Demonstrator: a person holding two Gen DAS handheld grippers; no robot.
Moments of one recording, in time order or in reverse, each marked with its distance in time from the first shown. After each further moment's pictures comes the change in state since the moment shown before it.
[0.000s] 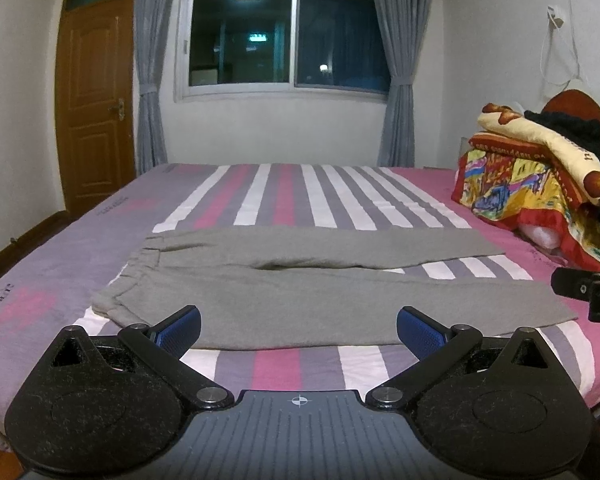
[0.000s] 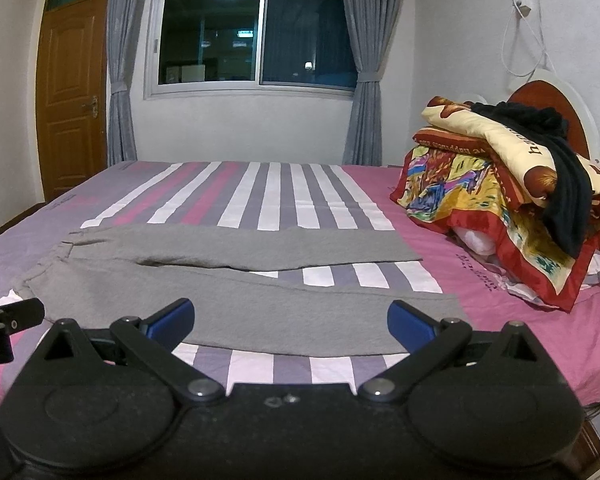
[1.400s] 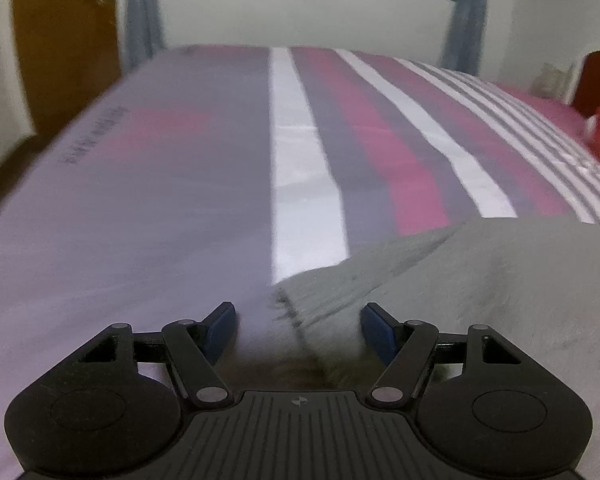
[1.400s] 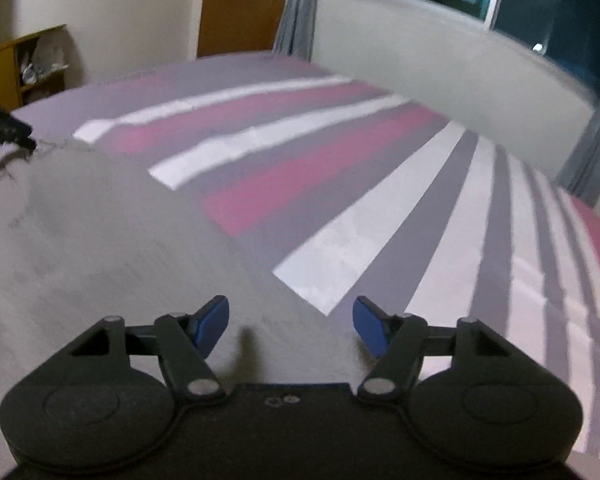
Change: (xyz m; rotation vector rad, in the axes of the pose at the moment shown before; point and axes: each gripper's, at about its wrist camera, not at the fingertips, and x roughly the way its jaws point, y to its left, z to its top) left arm 0.517 0.358 0.105 0.001 0.366 -0.067; right arm 0.524 0.080 0.107 -0.472 0.252 0.531
